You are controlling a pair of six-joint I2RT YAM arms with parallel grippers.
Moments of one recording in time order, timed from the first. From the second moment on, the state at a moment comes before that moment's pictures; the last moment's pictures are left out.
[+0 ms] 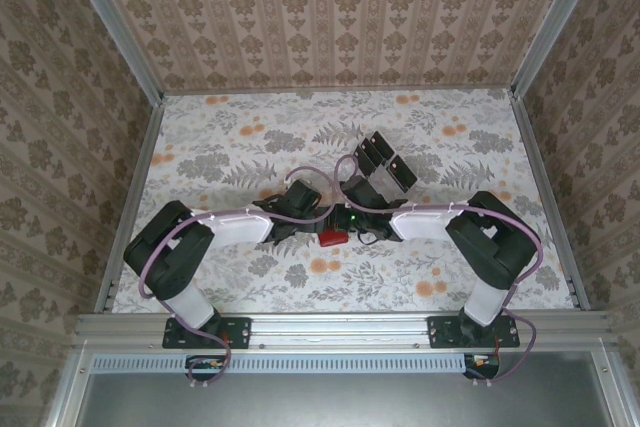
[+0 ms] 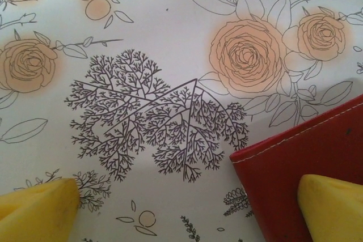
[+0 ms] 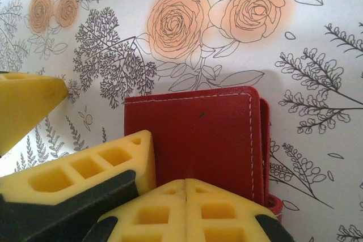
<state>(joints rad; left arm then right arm) -0.81 1.64 0.77 -0.14 -0.23 -0.54 0.74 1.75 0.82 0.07 -0.10 0.76</state>
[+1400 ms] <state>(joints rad) -0.38 1.04 0.63 -0.02 -0.40 -0.28 0.48 1.23 1.08 -0.41 0.19 0.55</state>
